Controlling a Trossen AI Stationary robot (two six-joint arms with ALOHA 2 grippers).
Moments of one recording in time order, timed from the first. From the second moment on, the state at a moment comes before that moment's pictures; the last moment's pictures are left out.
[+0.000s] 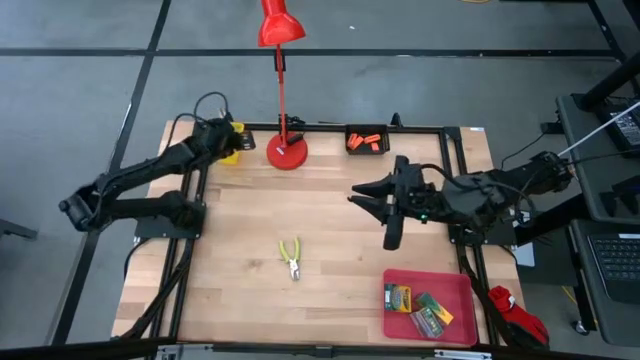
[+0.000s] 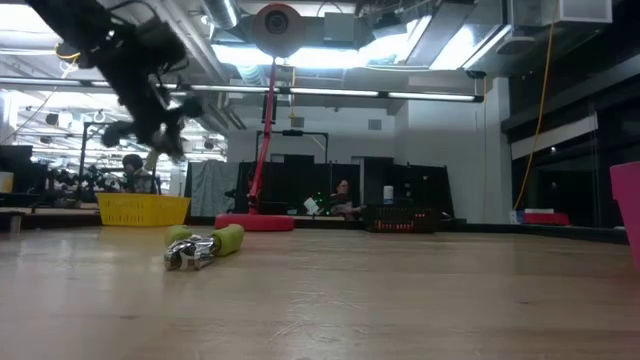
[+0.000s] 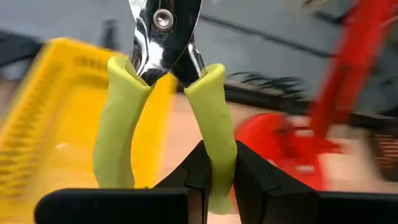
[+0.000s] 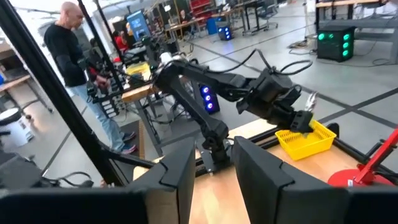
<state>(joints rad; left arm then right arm) 0.78 0.97 0.56 -0.31 -0.34 -0.82 0.46 1.35 1.56 -0.34 0.63 0.39</state>
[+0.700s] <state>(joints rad) 1.00 1.10 0.56 -0.39 -0.13 -0.58 0.59 1.33 1.56 -0.34 0.81 0.41</state>
